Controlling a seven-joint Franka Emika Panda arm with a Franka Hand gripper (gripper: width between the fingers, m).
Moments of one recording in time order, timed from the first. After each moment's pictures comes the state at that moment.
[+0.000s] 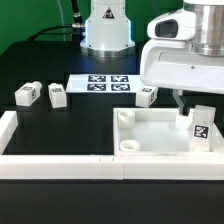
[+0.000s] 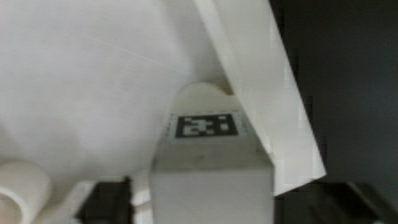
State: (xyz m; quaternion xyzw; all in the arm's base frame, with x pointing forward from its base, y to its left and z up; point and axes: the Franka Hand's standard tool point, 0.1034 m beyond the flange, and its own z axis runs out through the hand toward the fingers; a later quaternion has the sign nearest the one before) arm 0.674 0.105 0.083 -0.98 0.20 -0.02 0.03
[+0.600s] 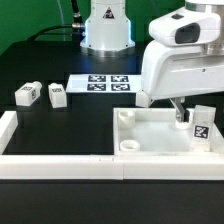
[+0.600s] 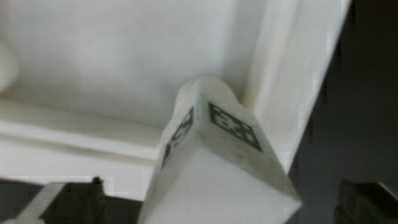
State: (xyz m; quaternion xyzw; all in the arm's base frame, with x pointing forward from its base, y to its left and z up) arm 0.675 0.106 0.083 -0.99 -0.14 -0.02 0.01
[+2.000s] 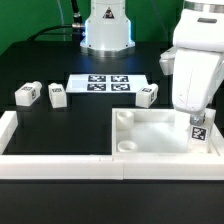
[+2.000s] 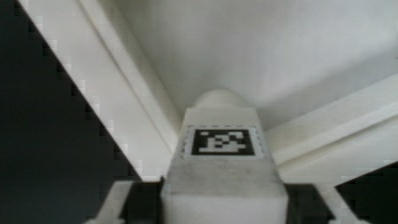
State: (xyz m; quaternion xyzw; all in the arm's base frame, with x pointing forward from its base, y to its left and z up) arm 0.676 0.096 0.082 -0.87 -0.50 -0.02 -0.02
